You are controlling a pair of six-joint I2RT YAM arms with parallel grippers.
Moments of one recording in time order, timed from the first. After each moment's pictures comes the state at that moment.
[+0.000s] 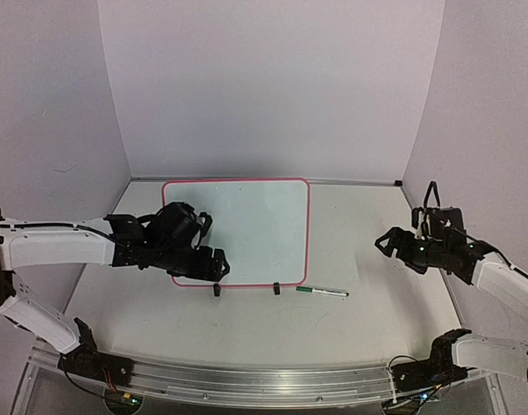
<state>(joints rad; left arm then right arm) -0.94 1.38 0.93 -0.45 -0.07 -0.66 0.23 0.94 0.59 -0.36 -0.15 0.58</state>
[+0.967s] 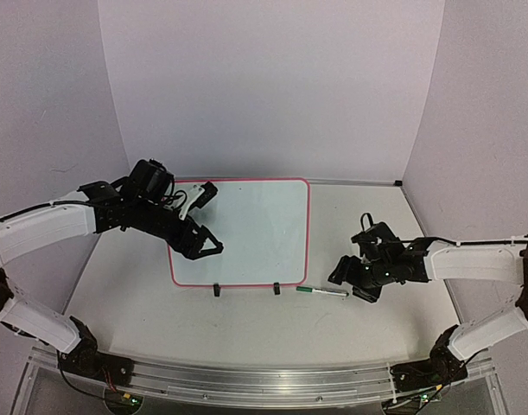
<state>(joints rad) -0.72 1.33 1.08 -0.54 0.37 -0.05 0.69 1.35 0.68 -0.35 0.00 1.04</state>
